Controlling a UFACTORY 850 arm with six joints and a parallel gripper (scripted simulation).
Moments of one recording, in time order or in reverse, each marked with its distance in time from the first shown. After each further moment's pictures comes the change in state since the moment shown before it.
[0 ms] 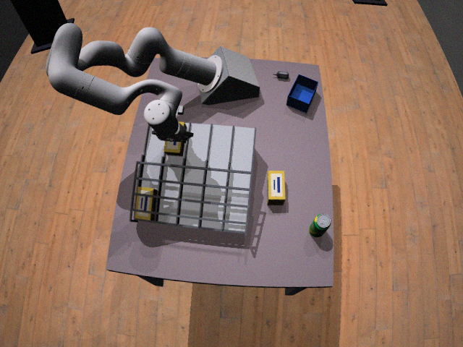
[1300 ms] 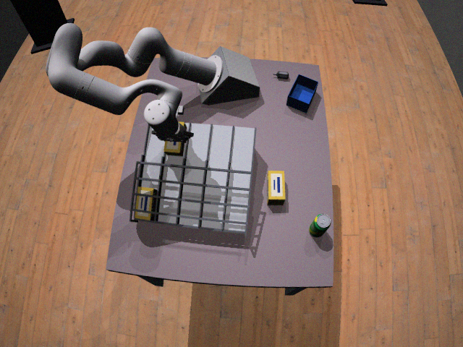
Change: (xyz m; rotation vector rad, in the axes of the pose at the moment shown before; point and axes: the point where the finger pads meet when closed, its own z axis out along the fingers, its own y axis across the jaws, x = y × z) arm 0.000 0.000 0.000 0.000 0.000 0.000
